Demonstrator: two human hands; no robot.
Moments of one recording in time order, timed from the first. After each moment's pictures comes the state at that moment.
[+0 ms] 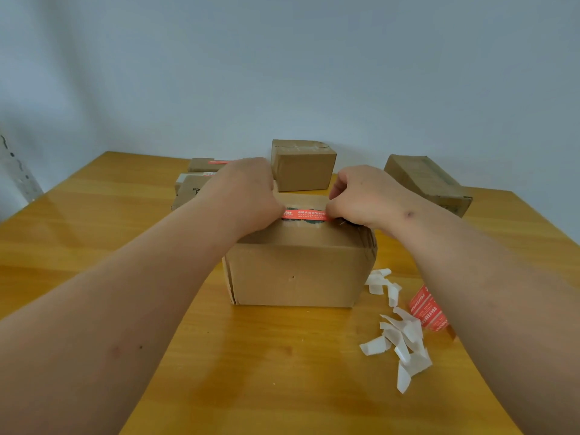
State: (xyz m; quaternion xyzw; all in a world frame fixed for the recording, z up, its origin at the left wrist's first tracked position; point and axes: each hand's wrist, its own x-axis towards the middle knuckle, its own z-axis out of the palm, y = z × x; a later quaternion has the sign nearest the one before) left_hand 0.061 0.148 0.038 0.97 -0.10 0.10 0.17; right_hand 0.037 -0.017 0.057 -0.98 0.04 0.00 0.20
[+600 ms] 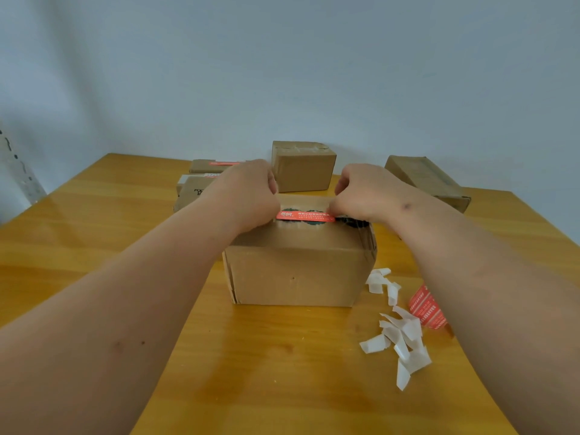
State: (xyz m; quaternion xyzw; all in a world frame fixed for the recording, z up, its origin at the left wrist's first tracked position) left_hand 0.056 0.151 0.041 0.96 -0.09 0.05 0.25; right_hand 0.042 -0.022 0.060 -0.99 0.05 0.02 0.15
